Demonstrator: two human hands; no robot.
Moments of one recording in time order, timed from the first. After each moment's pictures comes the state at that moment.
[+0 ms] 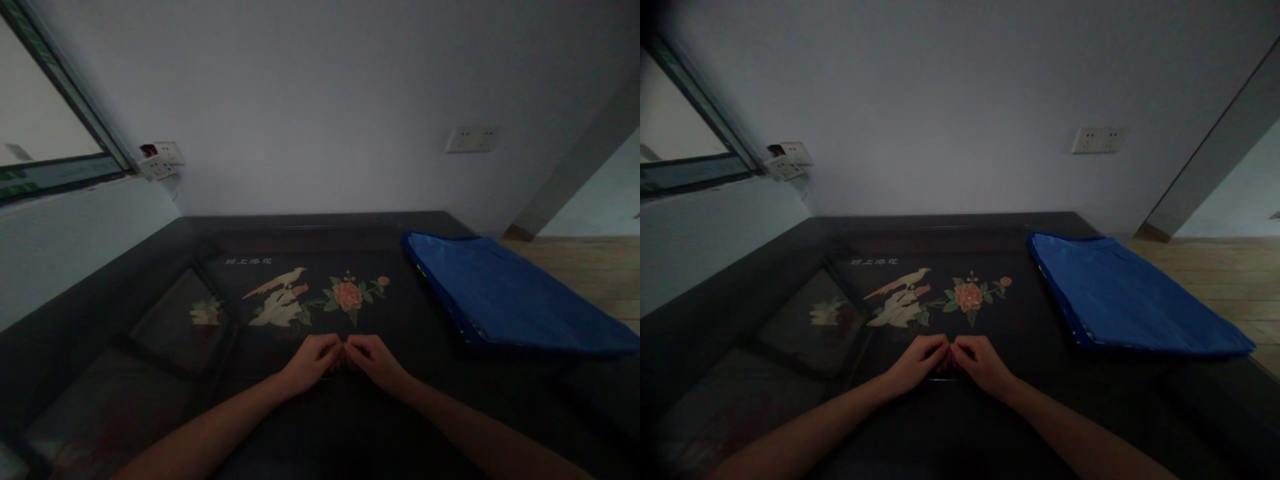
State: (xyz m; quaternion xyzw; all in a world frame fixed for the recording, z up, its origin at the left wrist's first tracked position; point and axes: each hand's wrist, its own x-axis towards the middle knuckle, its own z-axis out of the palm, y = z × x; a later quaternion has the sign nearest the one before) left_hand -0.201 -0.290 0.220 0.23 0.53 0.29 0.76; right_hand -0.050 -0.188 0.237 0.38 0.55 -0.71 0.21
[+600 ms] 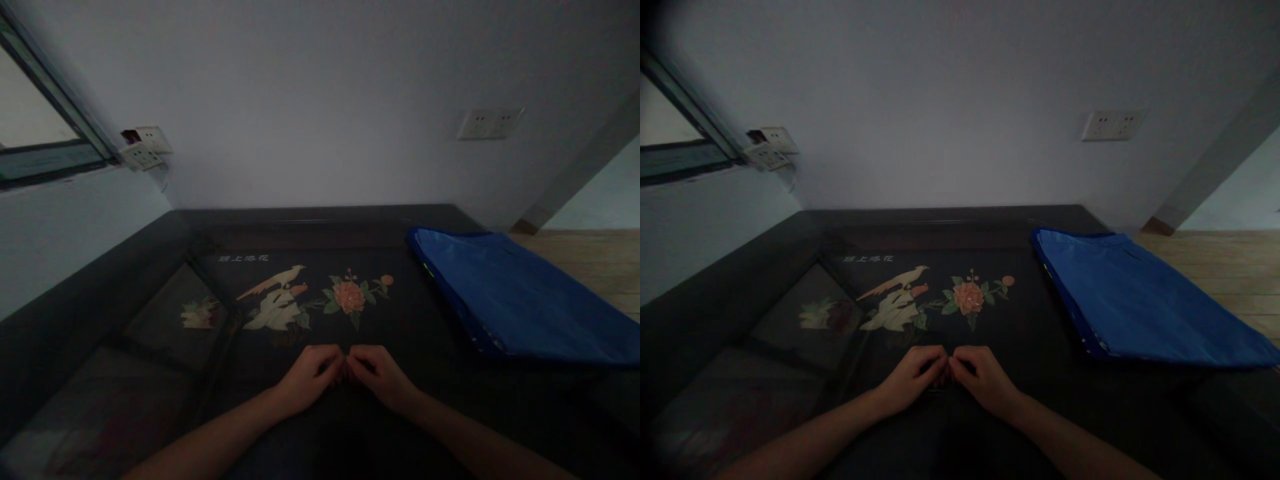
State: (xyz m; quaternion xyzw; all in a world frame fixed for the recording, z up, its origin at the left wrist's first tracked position) left_hand -0.200 -0.291 0.220 0.23 0.53 0.29 0.76; right_hand -0.050 -0.188 0.237 0.37 0.56 -0.71 0.22
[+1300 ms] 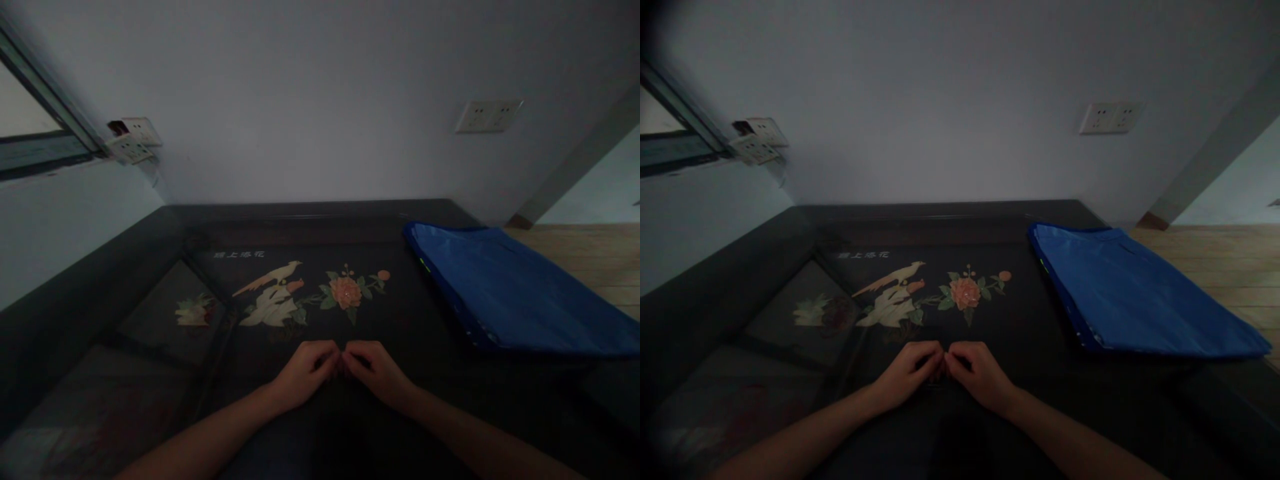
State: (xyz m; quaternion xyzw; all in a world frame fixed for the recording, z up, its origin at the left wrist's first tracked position) left_hand -0.203 -0.289 0.221 0.24 0.53 0.29 0.76; right_hand -0.051 -0.187 0.238 0.37 0.56 -0.71 0.22
